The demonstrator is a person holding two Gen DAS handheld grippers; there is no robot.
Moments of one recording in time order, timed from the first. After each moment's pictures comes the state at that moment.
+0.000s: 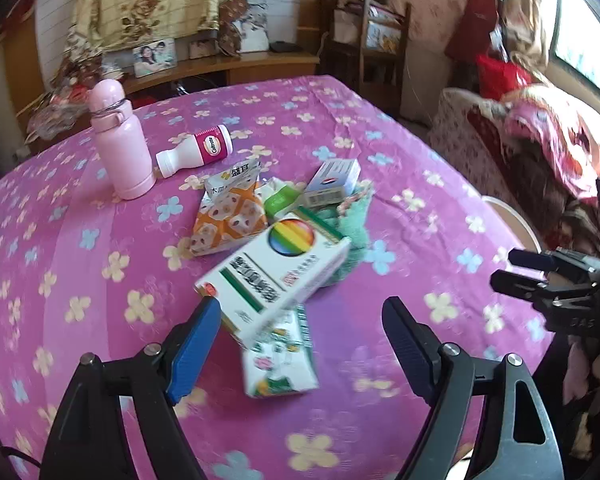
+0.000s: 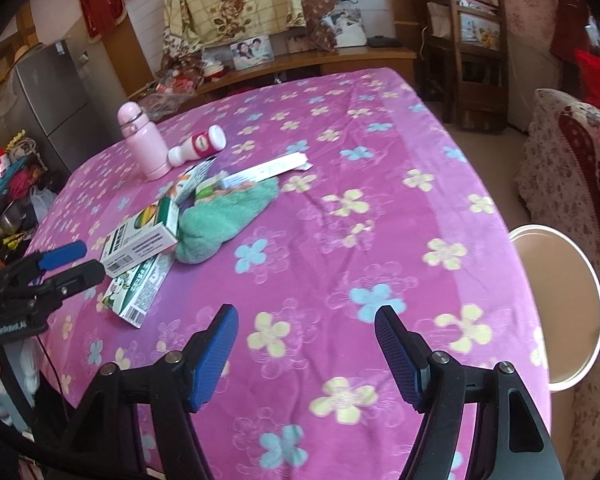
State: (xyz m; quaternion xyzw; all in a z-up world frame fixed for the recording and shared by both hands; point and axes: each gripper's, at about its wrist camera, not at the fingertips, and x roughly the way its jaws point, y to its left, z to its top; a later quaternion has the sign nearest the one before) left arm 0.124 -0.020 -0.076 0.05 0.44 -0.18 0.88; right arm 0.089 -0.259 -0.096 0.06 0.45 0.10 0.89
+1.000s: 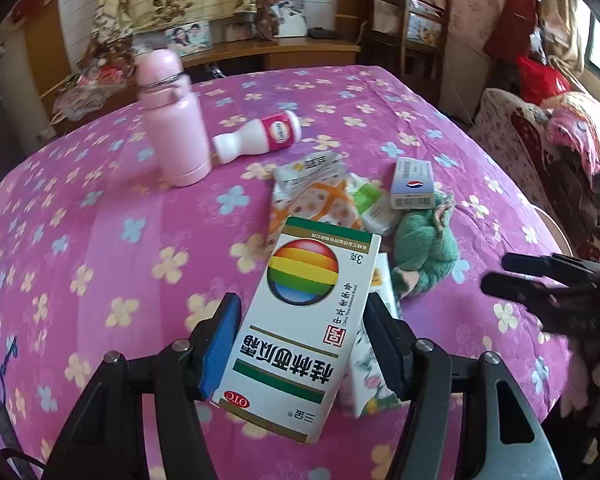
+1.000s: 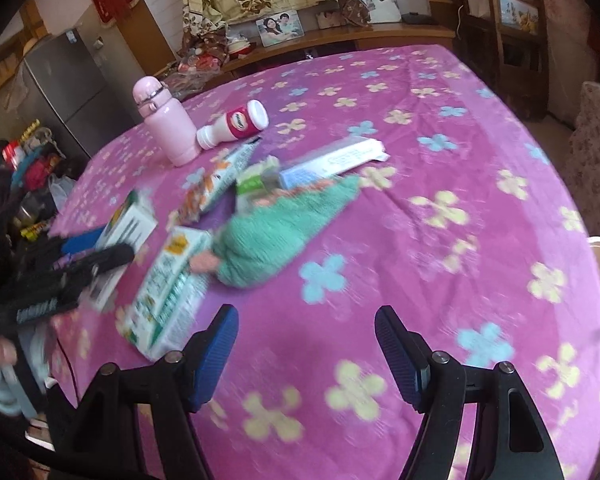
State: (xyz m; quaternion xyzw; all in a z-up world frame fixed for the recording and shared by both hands) left arm 0.156 0.037 -0.084 0.04 0.46 -0.12 0.88; right arm 0.156 -0.194 -0.119 0.09 0.48 0.15 0.86
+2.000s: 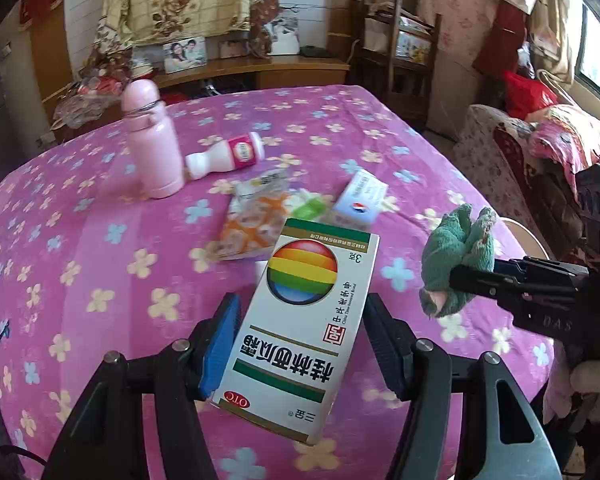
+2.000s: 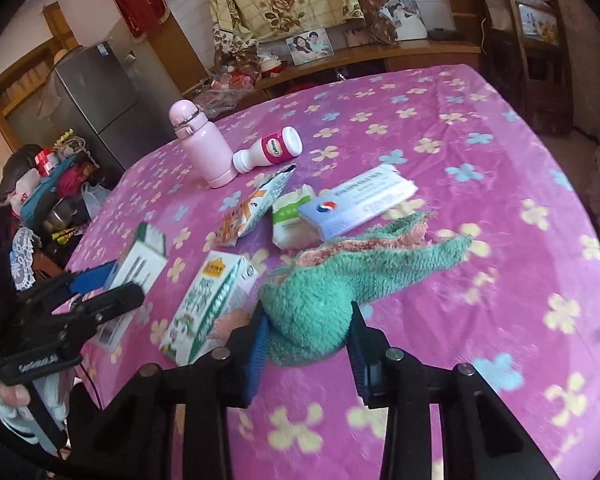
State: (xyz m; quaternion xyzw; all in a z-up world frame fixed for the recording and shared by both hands) left arm 0.121 -0.018 -0.061 0.03 0.43 -0.13 0.89; right arm 0.136 -0.213 -0.094 0.09 0.44 0.20 0.87
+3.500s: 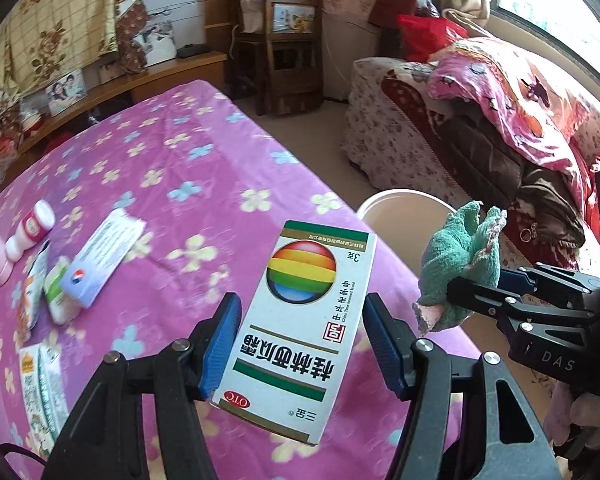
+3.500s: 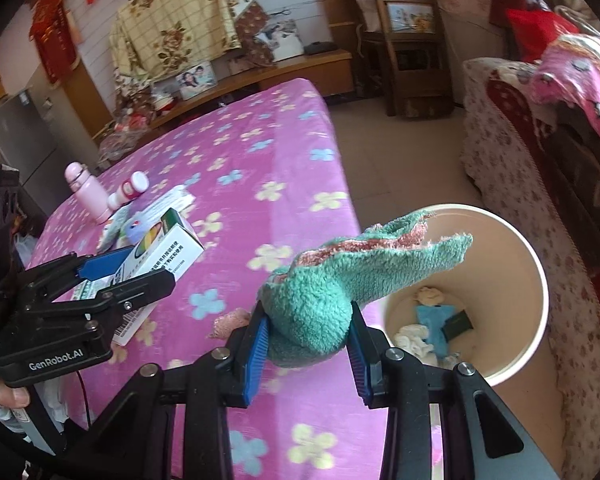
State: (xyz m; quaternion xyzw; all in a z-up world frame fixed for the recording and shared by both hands) left arm 0.126 -0.282 -0.074 0.09 0.44 -0.26 0.86; right arm 0.063 -0.439 -0.092 0.13 0.43 0.03 0.89
